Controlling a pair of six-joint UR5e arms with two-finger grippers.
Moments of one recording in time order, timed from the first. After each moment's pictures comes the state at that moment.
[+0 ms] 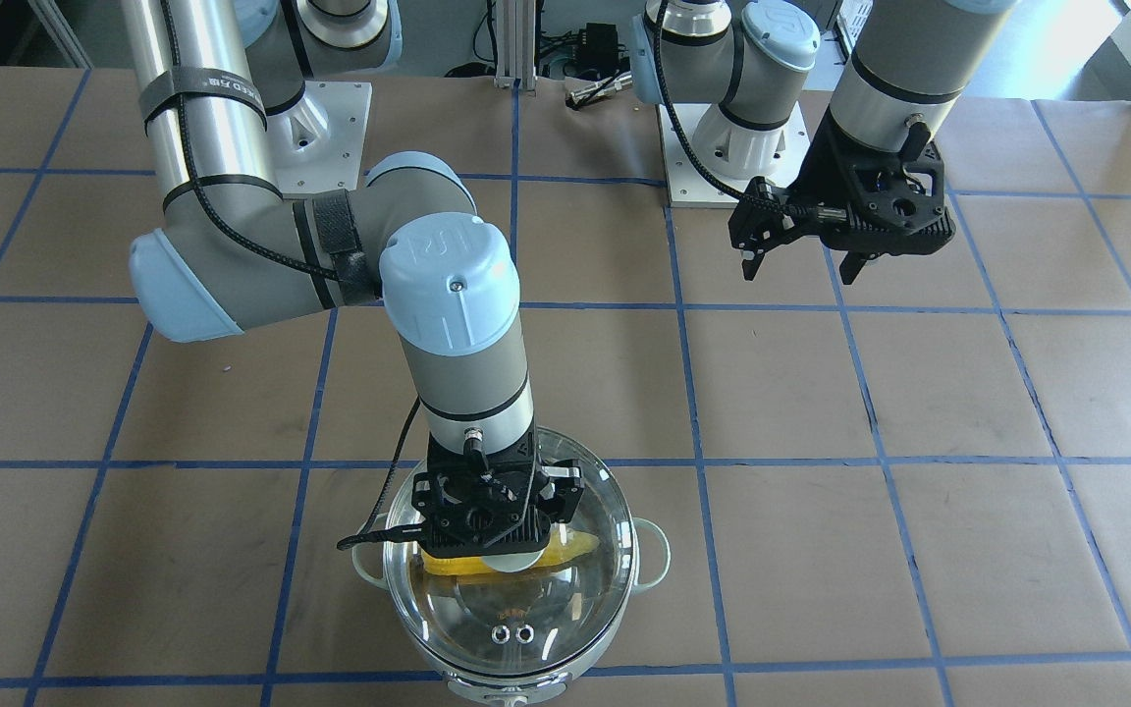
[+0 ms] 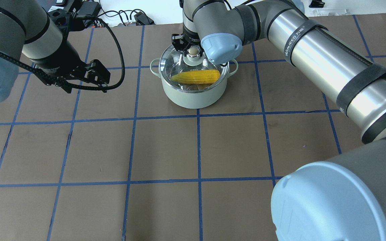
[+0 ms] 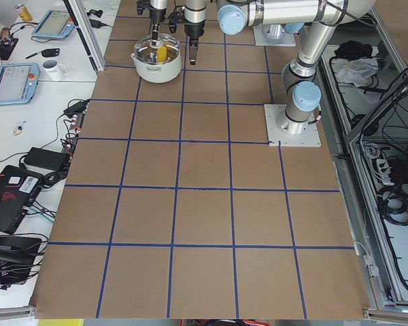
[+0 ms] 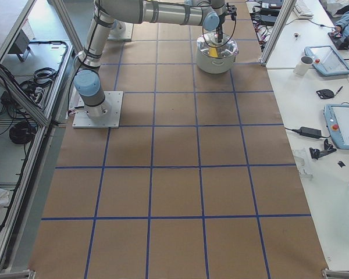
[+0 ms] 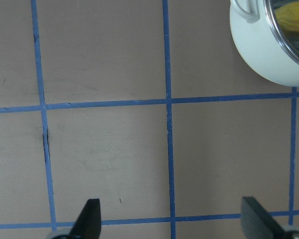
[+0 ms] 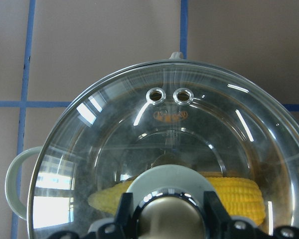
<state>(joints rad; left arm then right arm) -1.52 -1.52 -1.69 -1.45 1.56 0.08 1.89 -1.00 1.26 -2.11 -1.54 0.29</state>
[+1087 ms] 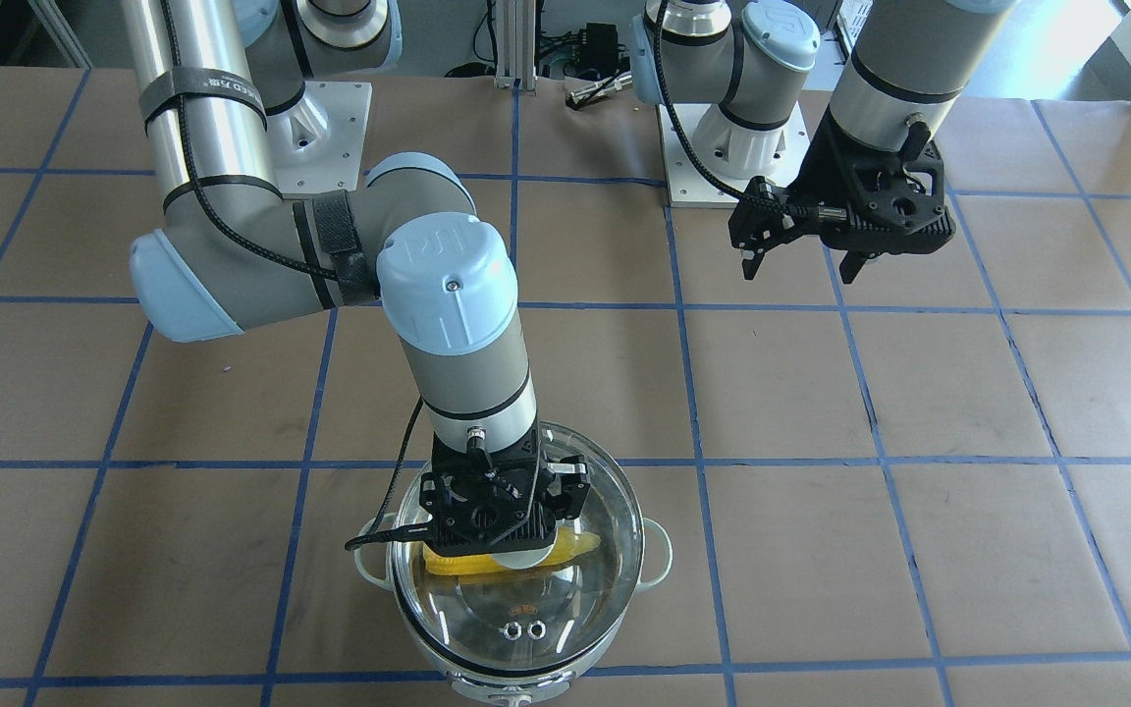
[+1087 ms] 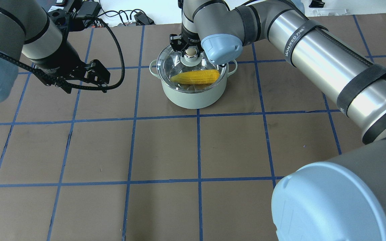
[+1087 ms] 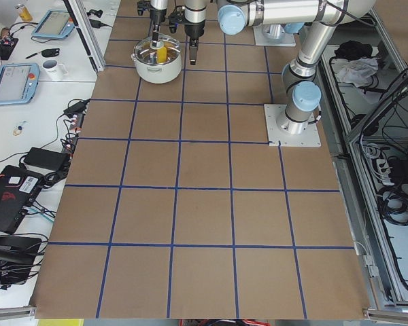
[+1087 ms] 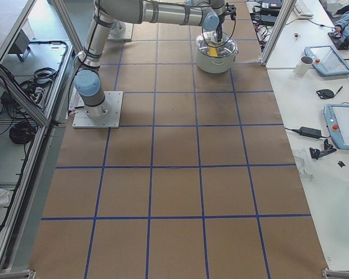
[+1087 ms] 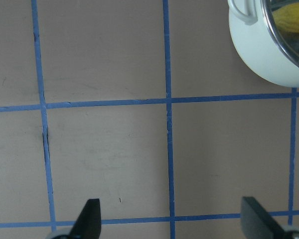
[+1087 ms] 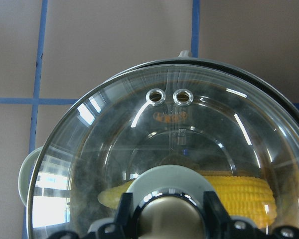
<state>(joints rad) -1.52 -1.52 -1.69 -1.45 1.57 0.07 1.89 -1.00 1.27 -2.12 -1.51 0.29</state>
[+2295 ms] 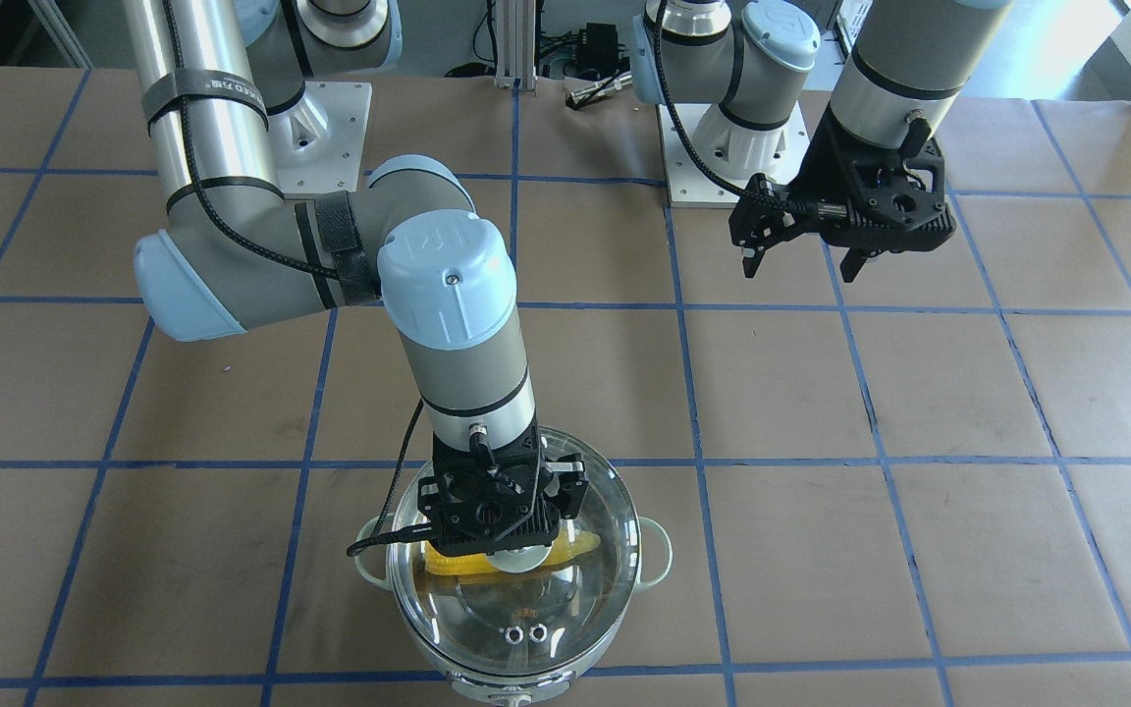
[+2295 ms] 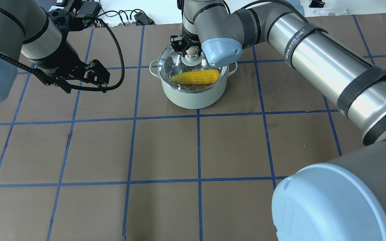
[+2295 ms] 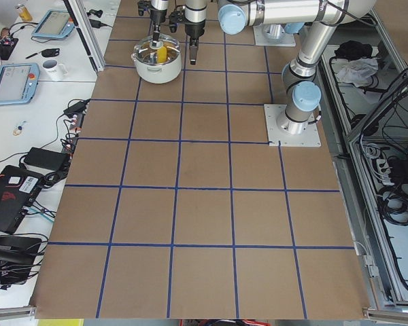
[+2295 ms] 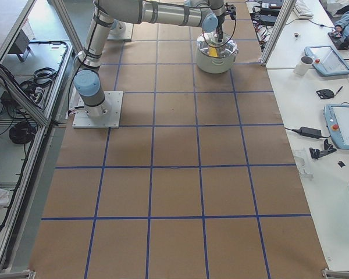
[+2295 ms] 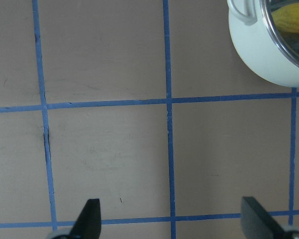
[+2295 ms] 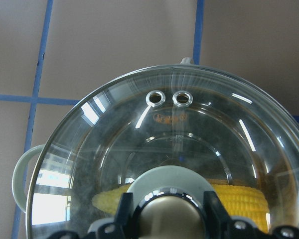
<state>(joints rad) -1.52 -1.51 -1.69 -1.45 1.57 0.08 1.89 -1.00 1.29 -2.16 -1.52 0.24</state>
